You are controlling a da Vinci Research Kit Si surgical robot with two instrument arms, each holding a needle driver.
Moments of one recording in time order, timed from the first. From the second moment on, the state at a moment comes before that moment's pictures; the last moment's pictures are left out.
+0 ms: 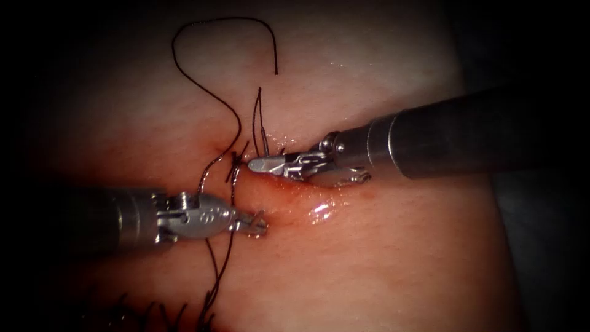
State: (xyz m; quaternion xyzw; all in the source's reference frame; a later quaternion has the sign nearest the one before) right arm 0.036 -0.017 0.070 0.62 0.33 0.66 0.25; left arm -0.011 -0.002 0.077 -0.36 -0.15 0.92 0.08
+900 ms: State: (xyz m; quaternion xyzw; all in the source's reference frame) right arm 0.027 -0.009 0.073 0.38 0.50 0.66 0.41; left arm -0.009 0.000 0.076 -0.51 -0.06 0.86 0.00
